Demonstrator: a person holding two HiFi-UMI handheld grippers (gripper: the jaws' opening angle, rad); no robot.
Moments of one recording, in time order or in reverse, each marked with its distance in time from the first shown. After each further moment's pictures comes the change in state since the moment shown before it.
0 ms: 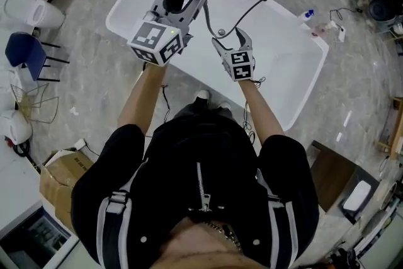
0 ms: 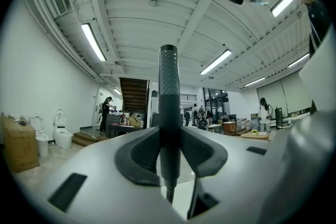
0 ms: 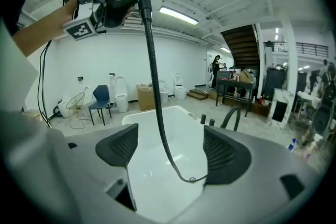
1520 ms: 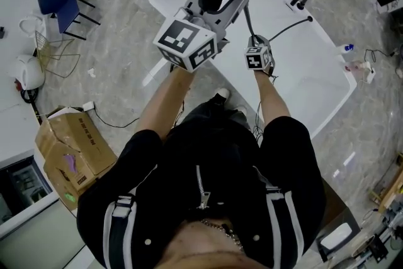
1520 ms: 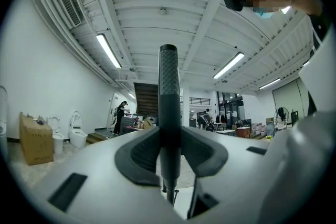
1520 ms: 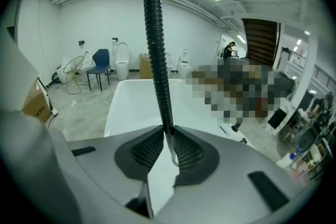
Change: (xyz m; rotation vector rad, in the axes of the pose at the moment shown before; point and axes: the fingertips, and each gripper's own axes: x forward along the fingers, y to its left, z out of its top) left arm -0.053 0.015 0.041 -0.032 -0.053 0.152; right arm 0.110 0.015 -0.096 -0.184 0.292 -0.041
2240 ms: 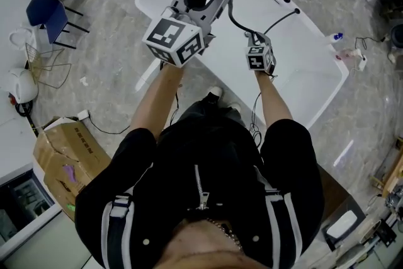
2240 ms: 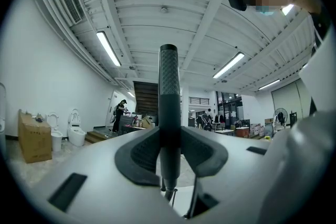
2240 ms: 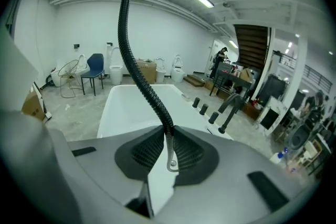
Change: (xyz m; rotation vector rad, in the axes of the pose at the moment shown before) left arm 0.003 0.007 -0.012 -0.013 0.011 -0.006; right arm -0.040 -0.044 0.001 0.019 -0.059 -0.067
